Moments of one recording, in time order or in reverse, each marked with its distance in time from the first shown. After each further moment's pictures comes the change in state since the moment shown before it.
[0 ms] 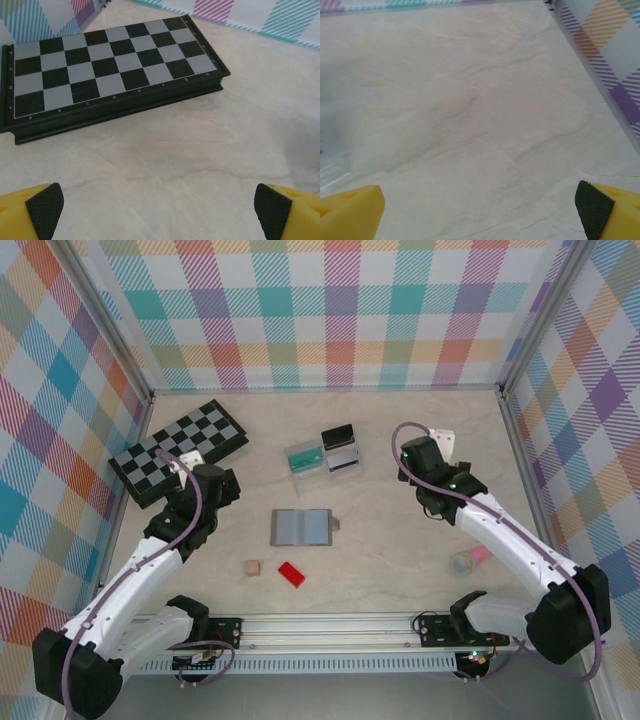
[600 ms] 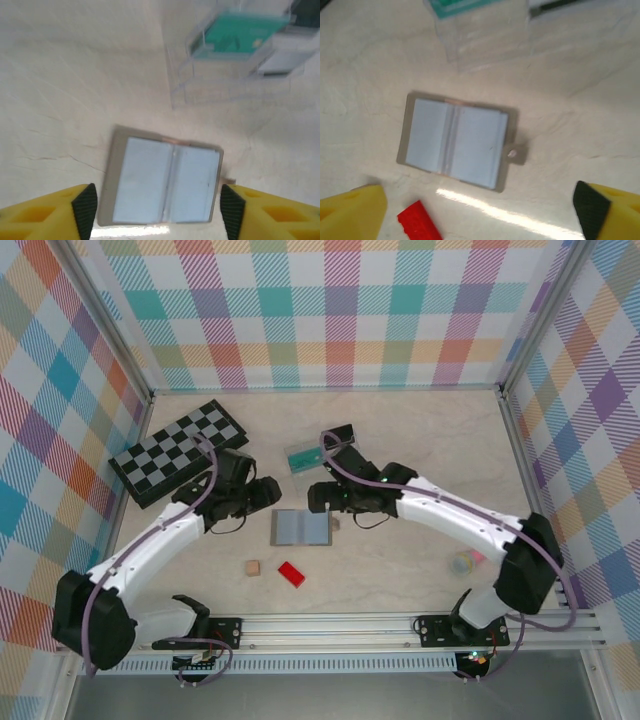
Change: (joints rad) left arm -0.065 0.244 0.231 -0.202 0.576 -0.286; right arm 0.387 0.291 0.348 -0.195 -0.507 0.254
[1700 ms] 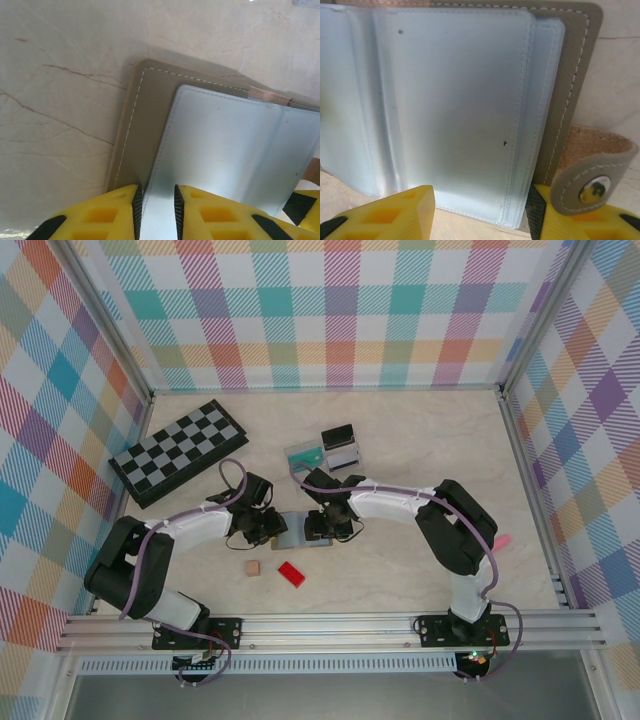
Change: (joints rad) left arm -0.016 0.320 -0.225 0.282 0.278 -0.124; right arm 0.017 0.439 -0.015 0.108 -0.307 0.048
